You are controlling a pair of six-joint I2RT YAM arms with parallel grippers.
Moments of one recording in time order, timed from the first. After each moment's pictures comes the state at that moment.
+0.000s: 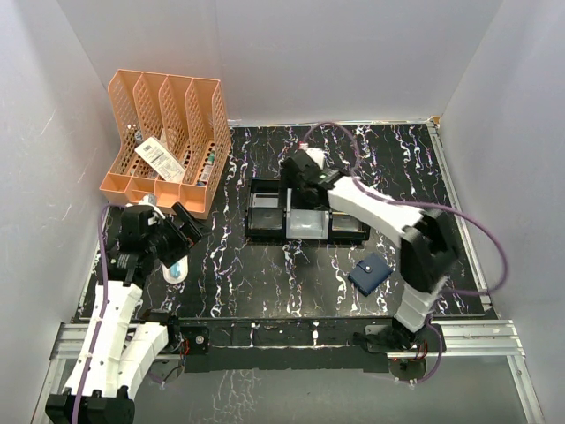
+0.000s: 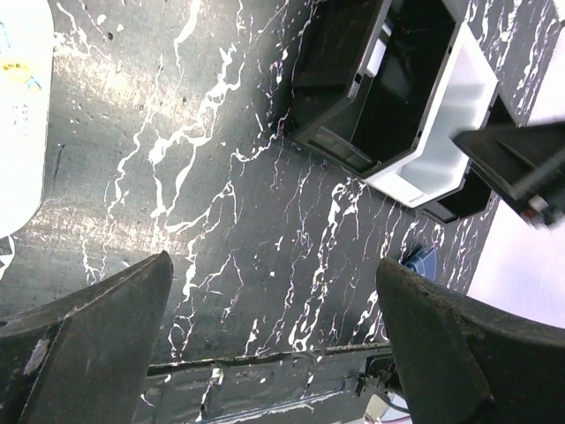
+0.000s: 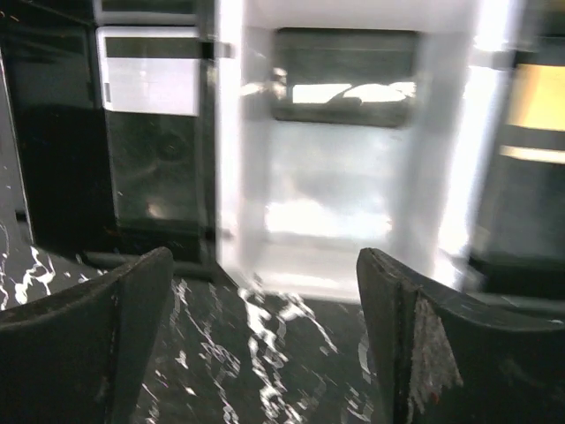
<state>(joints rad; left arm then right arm) -0.07 0.73 0.75 -0.81 0.25 -0.76 0.69 1.85 1.52 -0.68 0.23 0.68</state>
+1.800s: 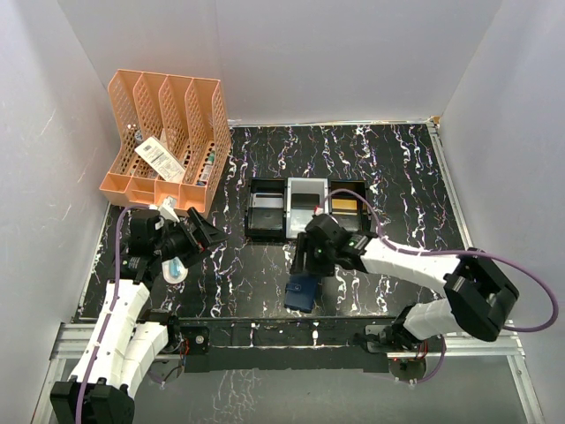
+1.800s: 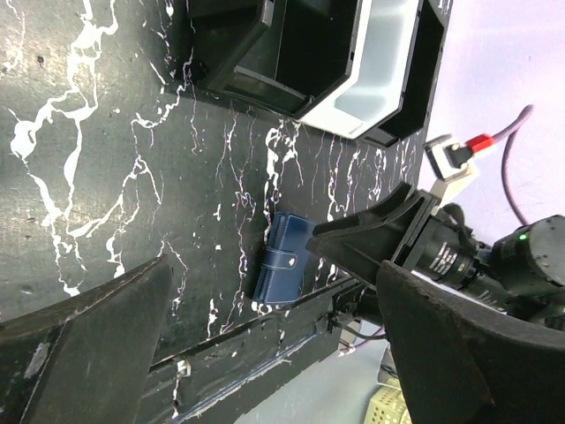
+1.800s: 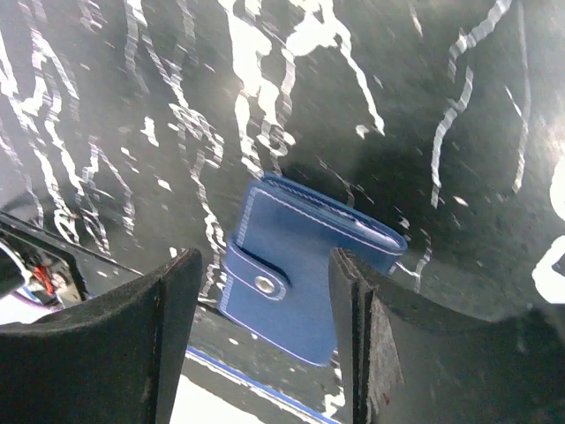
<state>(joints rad) -0.07 0.73 0.59 -0.56 0.55 -0.77 0.82 1.32 0.69 -0.37 -0.08 0.92</state>
